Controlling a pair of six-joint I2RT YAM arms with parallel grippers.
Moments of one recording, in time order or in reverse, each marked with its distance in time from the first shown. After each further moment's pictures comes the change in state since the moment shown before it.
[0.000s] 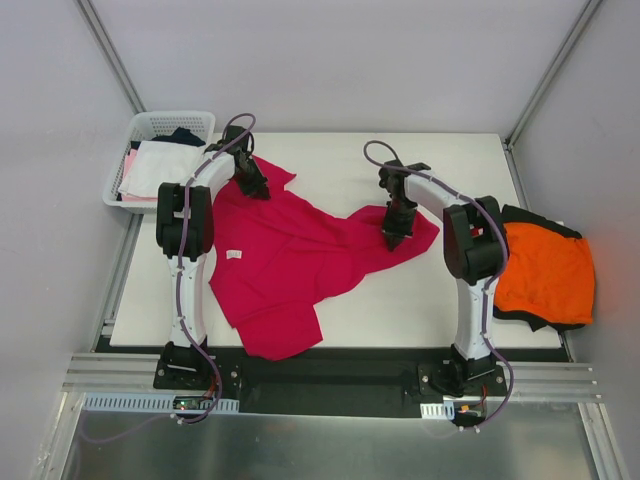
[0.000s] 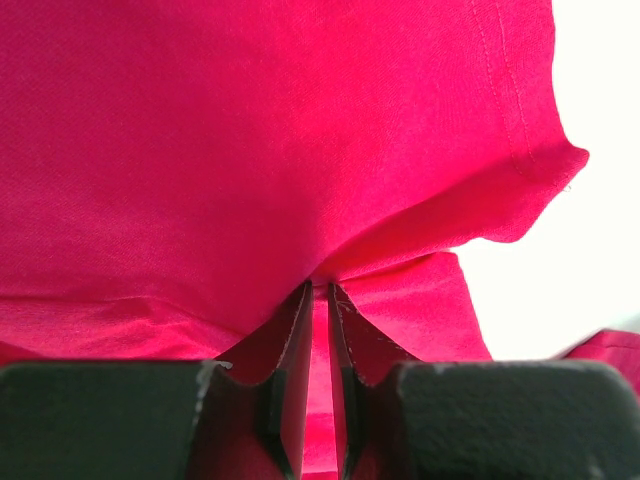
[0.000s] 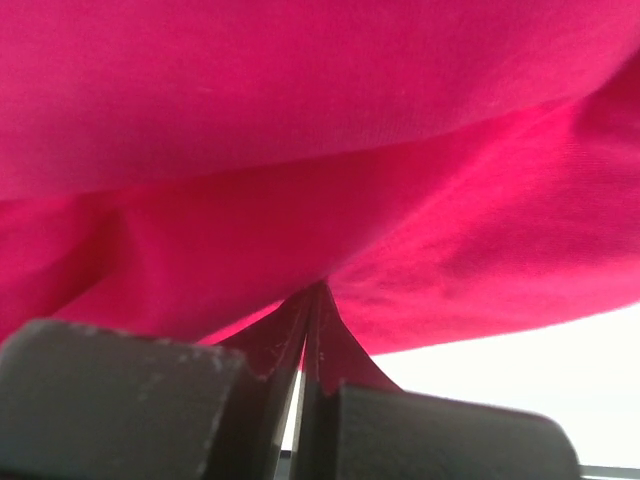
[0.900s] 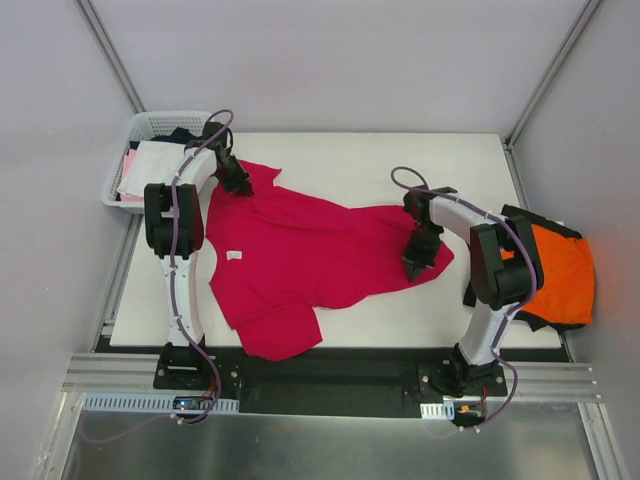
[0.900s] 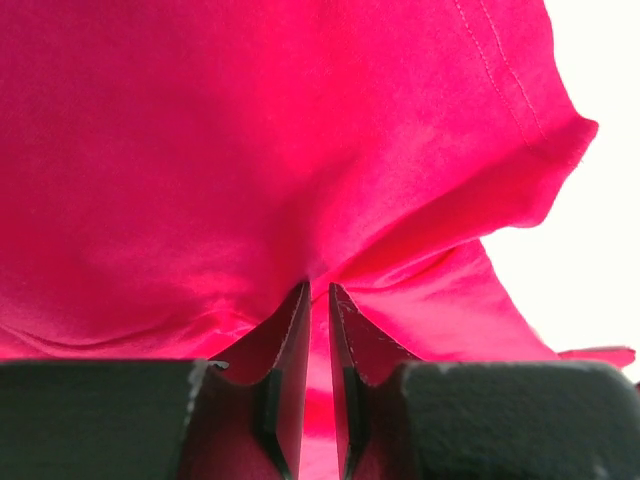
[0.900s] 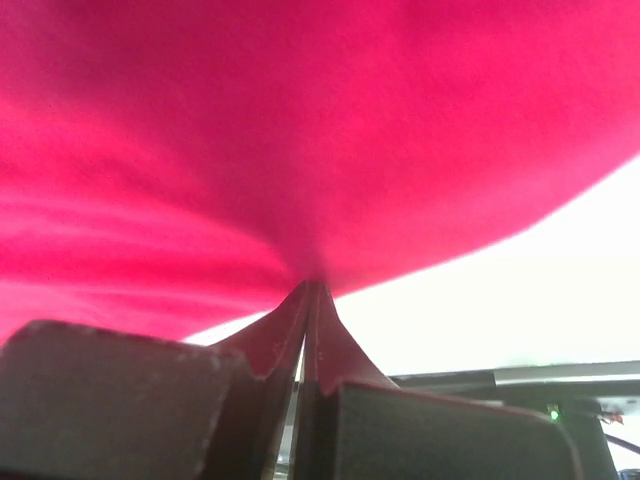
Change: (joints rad) left arm 0.104 0.002 0.039 -0.046 0.018 0.025; right arm -0.068 -0.262 -0.401 0.006 -0.047 0.096
